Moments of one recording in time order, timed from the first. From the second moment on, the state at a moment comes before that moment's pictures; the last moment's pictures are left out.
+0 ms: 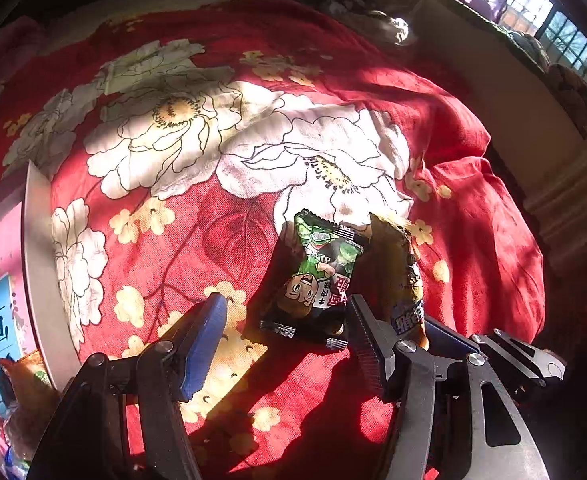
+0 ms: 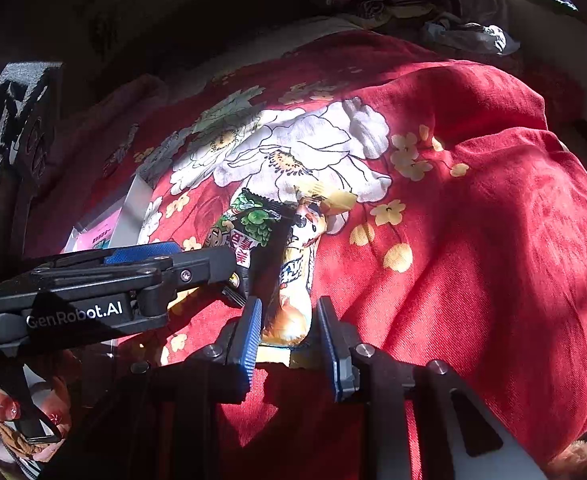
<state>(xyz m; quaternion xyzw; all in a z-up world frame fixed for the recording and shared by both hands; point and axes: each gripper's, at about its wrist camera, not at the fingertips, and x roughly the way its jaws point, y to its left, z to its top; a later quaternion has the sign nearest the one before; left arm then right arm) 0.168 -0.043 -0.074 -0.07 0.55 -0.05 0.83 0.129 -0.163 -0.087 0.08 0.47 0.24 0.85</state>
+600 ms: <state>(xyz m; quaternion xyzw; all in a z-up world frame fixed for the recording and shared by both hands) 0.166 -0.034 -0.080 -0.11 0.54 -0.08 0.83 0.148 -0.154 -0.103 0.12 0.49 0.28 0.82</state>
